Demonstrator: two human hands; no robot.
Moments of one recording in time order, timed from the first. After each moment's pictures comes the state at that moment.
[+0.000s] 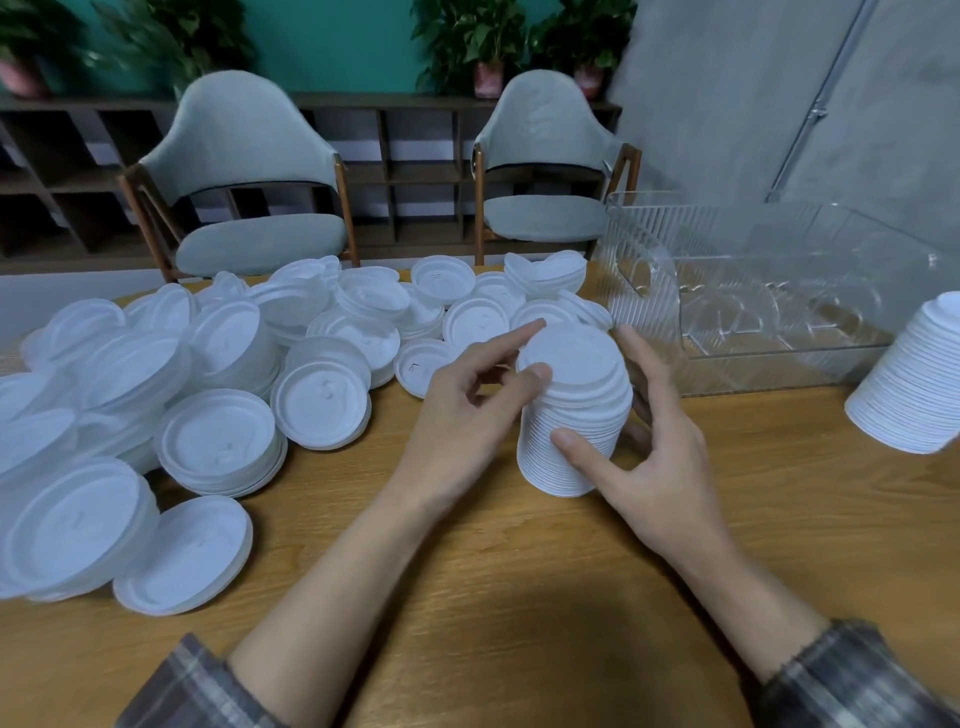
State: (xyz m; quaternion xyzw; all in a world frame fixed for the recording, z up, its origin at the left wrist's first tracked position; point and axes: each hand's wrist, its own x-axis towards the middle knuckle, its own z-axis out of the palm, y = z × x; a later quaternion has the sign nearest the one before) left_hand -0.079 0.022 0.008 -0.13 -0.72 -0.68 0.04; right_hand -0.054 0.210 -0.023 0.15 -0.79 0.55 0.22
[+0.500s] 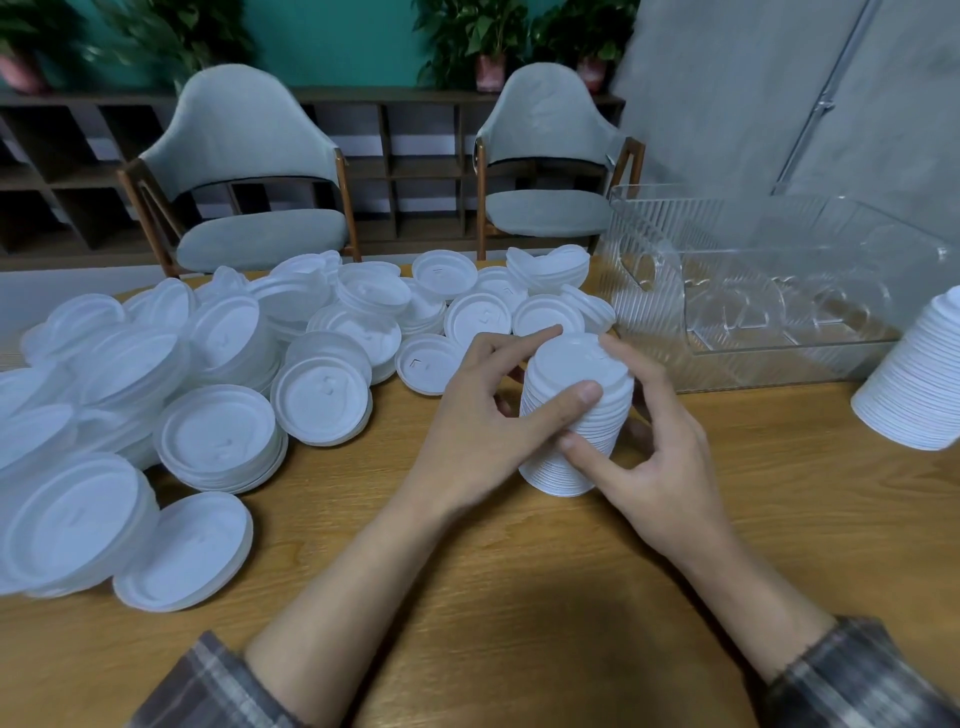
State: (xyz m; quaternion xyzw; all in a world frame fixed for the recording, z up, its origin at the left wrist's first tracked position) left_hand -0.076 0.029 0.004 -0.17 -0.78 -0.60 0.06; right_hand -0.055 0.214 -0.030 0.17 -0.81 0.51 0.23
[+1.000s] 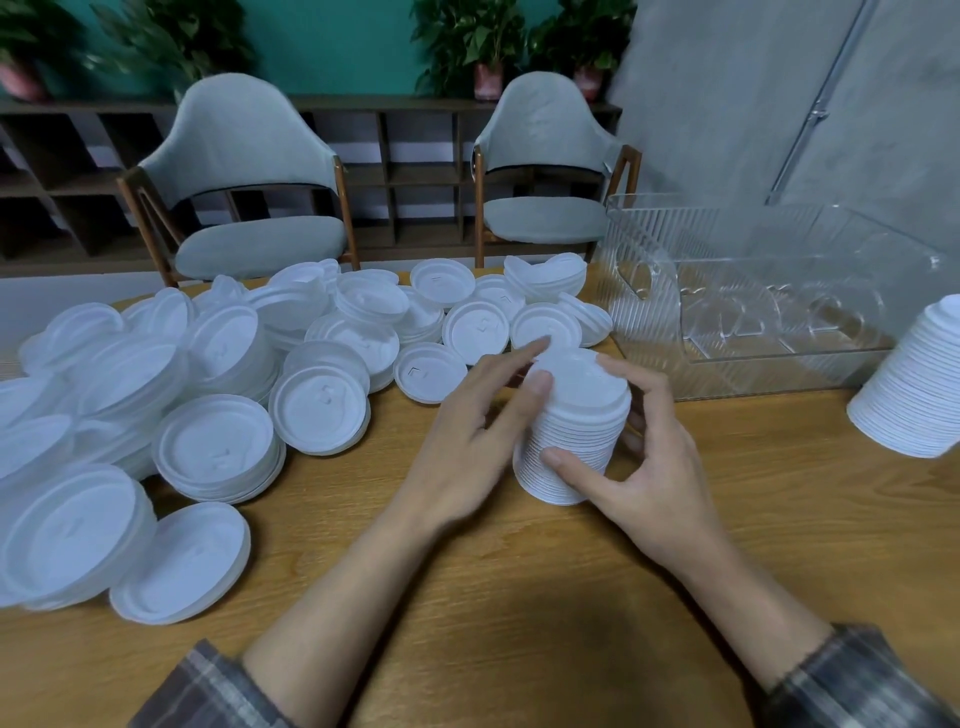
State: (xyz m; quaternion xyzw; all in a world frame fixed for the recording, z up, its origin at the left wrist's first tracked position) left_hand -0.082 0.021 -0.008 -0.20 -0.79 -0.58 0.06; right_hand -0.057 0.213 -0.031 0.16 -0.81 0.53 0.20
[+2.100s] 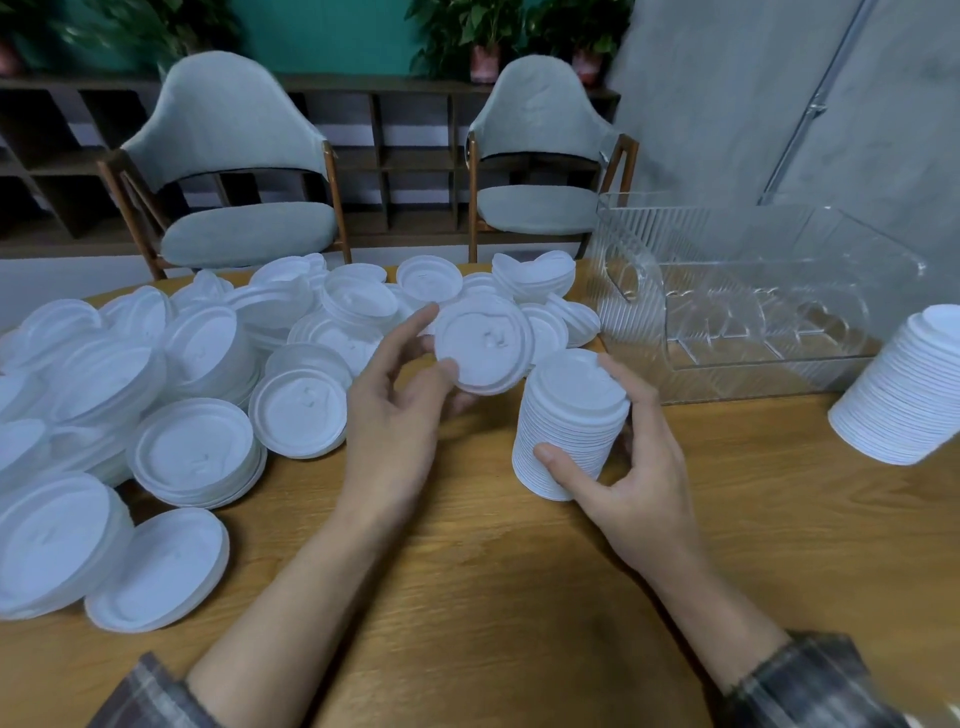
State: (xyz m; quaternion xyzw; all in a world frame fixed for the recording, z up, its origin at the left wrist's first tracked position) left_hand -0.079 0.013 0.009 -0.01 -0.60 -0.78 0.14; right_hand -0.058 0.218 -0.035 0.13 -0.82 0.50 0.24
